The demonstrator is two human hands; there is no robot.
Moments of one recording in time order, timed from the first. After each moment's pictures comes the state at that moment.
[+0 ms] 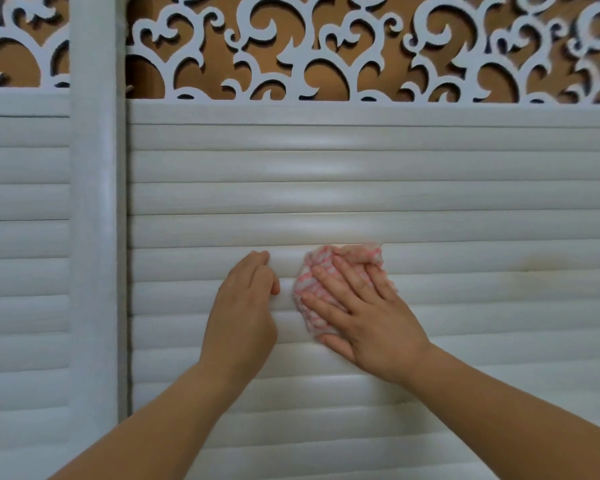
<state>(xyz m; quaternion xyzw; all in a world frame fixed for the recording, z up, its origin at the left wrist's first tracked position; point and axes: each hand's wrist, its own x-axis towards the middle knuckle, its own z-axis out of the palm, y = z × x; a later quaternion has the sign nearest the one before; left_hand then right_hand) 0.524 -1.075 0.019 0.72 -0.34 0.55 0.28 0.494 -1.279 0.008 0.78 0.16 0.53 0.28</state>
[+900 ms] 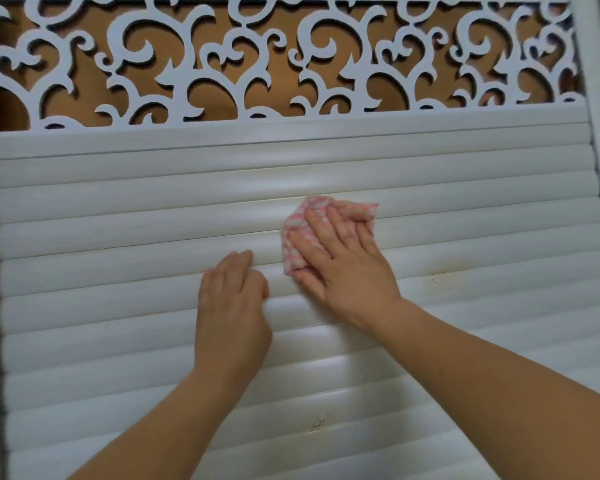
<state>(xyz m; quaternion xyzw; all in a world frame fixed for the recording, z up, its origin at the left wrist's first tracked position) 0.504 -1.188 0.040 0.70 -0.33 0.60 0.21 0.466 -1.360 0.073 0.81 0.04 0.57 0.12</state>
